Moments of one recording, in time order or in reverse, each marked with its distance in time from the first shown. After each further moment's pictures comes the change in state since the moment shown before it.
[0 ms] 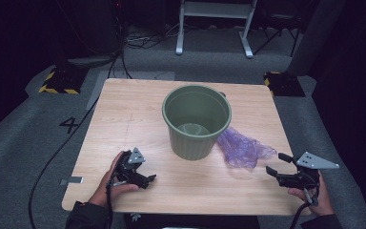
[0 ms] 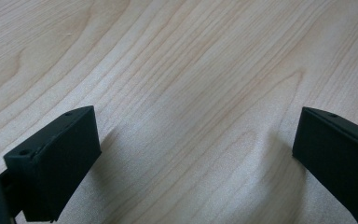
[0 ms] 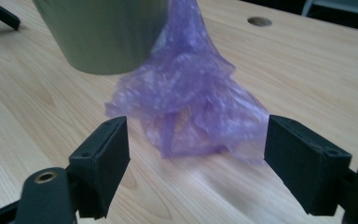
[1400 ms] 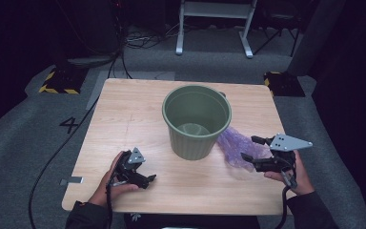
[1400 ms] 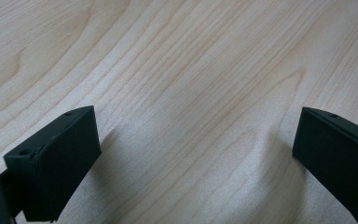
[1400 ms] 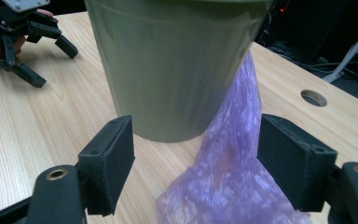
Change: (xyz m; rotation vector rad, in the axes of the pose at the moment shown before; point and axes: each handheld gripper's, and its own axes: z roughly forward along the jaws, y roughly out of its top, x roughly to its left) left arm 0.000 0.000 0.000 0.000 -0.001 0.000; right arm 0.044 0.088 0.041 -0.022 0.123 -0.187
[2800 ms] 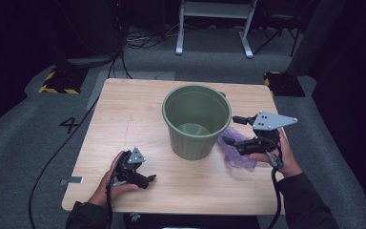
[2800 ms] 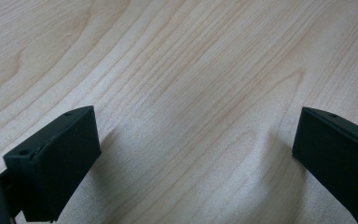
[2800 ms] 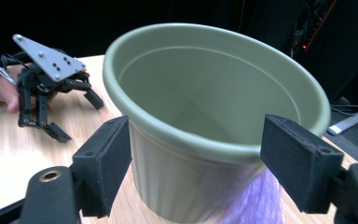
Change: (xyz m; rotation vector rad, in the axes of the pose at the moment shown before) left arm 0.000 0.000 0.000 0.001 -0.001 0.001; right arm 0.011 0.084 0.027 -0.068 0.089 -0.078
